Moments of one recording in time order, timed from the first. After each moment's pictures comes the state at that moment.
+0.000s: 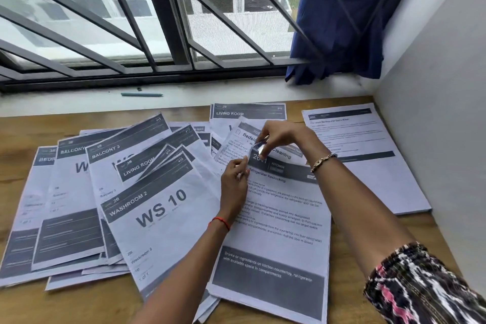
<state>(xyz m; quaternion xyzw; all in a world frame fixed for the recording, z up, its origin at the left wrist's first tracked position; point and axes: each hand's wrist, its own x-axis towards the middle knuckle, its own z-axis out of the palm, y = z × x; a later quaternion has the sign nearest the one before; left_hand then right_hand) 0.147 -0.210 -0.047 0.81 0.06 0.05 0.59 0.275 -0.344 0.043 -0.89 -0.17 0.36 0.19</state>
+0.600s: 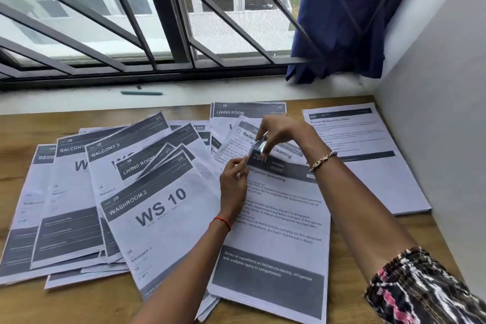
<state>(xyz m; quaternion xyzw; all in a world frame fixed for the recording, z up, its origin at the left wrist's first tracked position) 0.146 -0.210 -0.049 0.80 0.07 0.08 0.59 0.276 -0.337 0.055 -0.92 -0.20 0.31 0.10</state>
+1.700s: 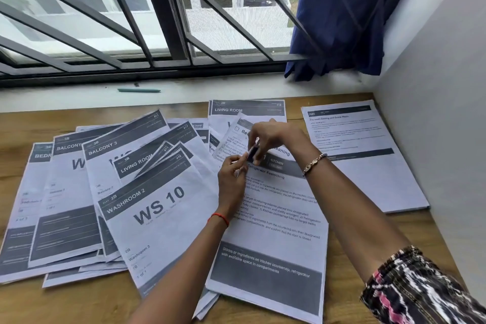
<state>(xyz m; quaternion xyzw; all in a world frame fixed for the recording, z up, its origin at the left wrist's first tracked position) 0.148 -0.210 -0.045 0.80 0.08 0.08 0.59 0.271 -0.322 0.039 -0.90 -0.26 0.35 0.09</state>
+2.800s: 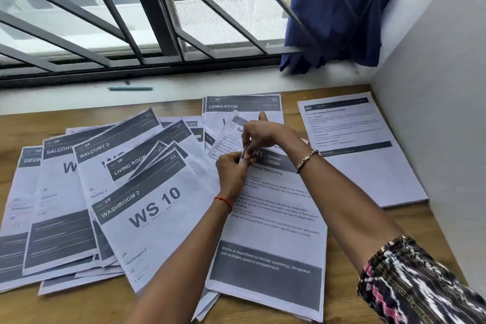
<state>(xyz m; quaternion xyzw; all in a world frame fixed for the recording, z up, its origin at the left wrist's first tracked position) 0.171 -0.221 -0.041 0.74 0.16 0.00 0.65 0.276 -0.318 0.021 -0.90 -0.30 0.30 0.11</state>
